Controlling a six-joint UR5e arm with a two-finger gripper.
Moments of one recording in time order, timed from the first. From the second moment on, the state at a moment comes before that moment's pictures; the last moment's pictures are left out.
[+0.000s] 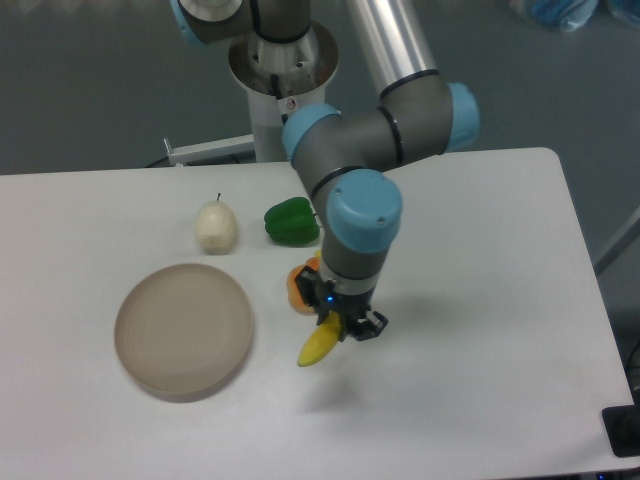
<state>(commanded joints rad) 2.22 -2.02 -1.50 -1.17 1.47 1.06</state>
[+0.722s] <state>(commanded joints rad) 2.33 -2.06 -1.49 -1.13 1.48 1.24</state>
